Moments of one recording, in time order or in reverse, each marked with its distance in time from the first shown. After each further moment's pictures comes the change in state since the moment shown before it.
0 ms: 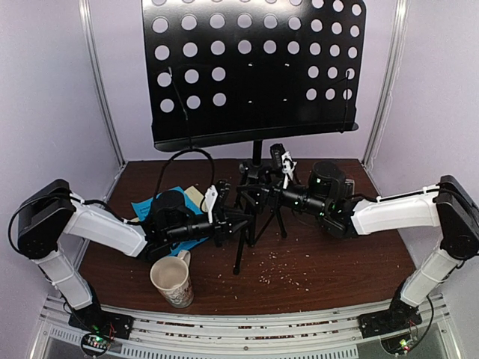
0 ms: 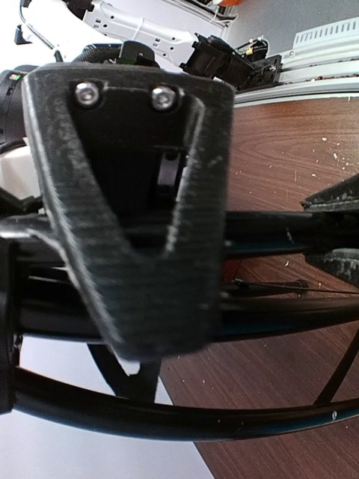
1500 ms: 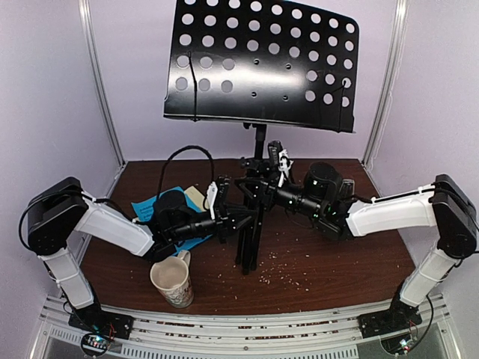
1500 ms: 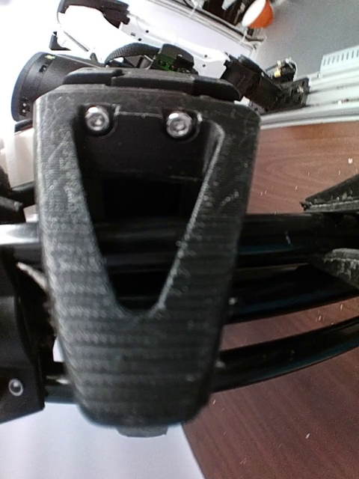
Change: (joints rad) left arm 0.004 0.076 0.028 0.139 0.039 -0.105; right arm 0.036 0.034 0.029 0.071 0.059 0.054
